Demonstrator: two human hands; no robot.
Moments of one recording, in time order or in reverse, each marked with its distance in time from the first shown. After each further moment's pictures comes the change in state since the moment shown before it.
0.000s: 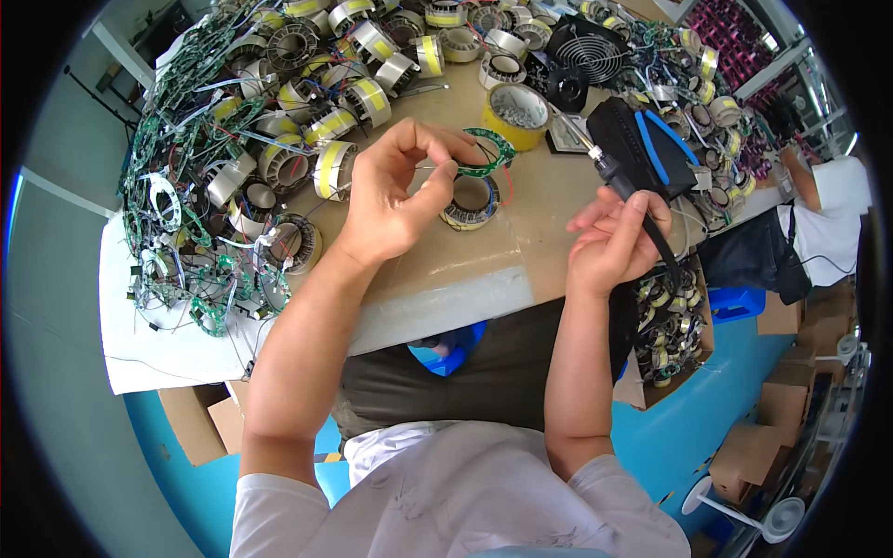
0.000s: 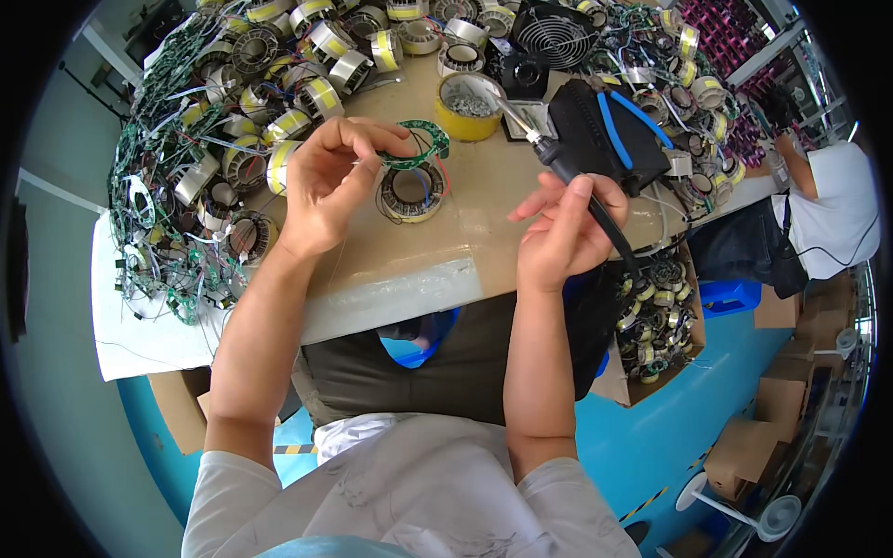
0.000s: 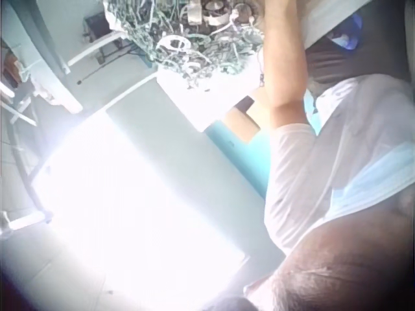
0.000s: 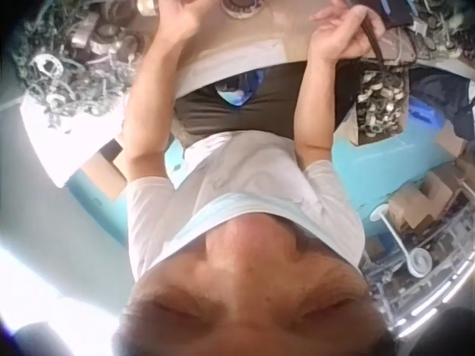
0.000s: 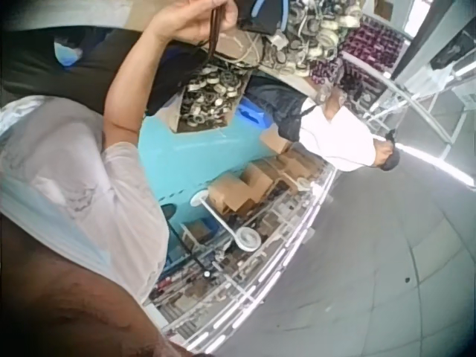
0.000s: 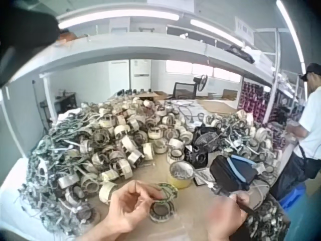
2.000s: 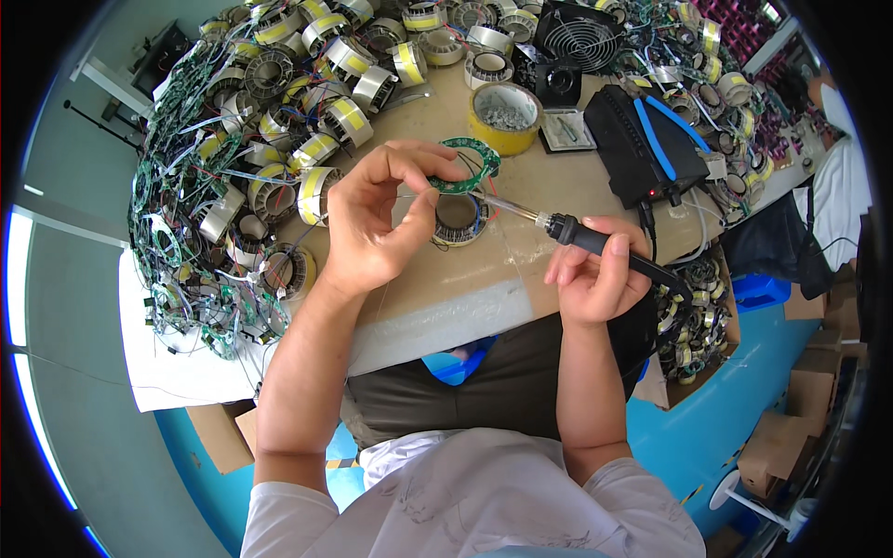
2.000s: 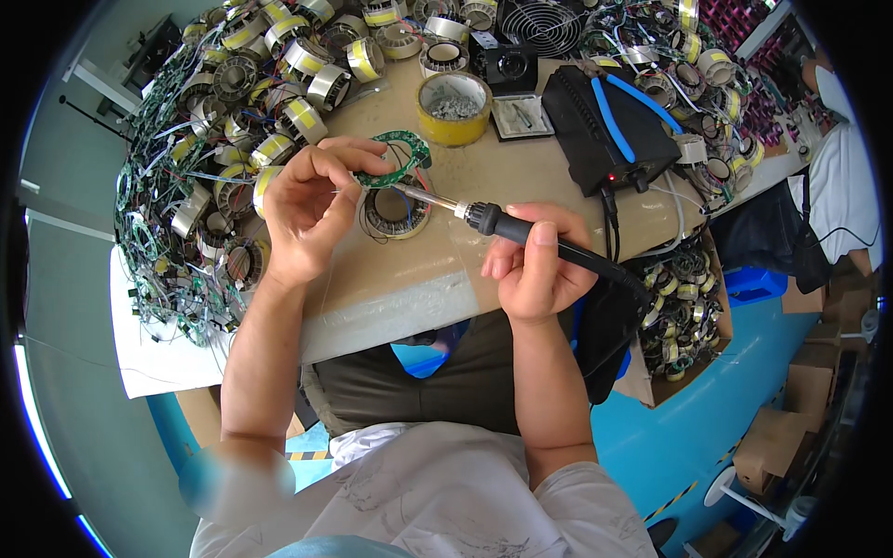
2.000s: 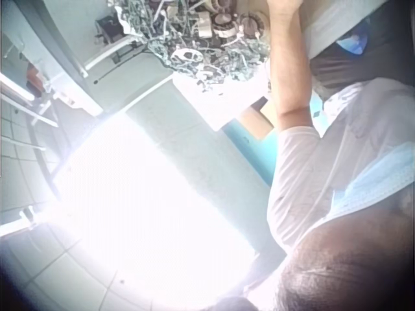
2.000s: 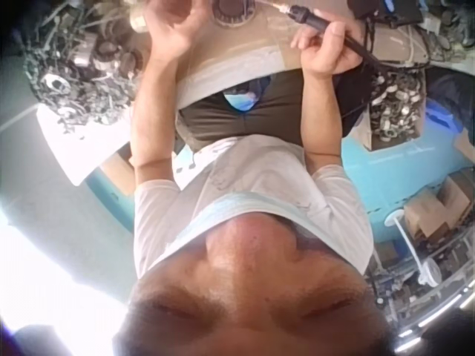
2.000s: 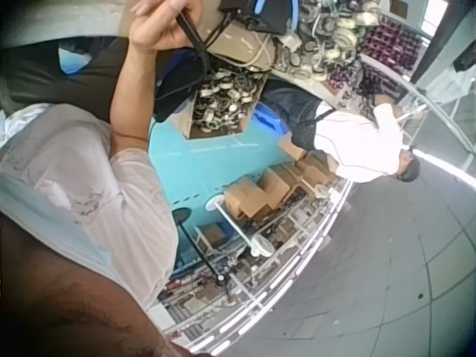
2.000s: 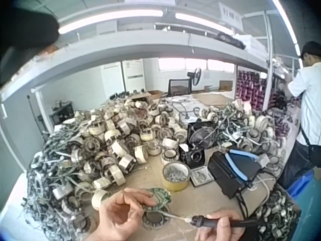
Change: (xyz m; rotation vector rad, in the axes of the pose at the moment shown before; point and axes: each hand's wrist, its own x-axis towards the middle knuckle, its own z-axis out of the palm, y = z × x) left_hand 0.005 0.000 0.004 0.127 -0.065 0.030; right_hand -0.022 -0.010 -0.010 0.079 -0.268 0.011
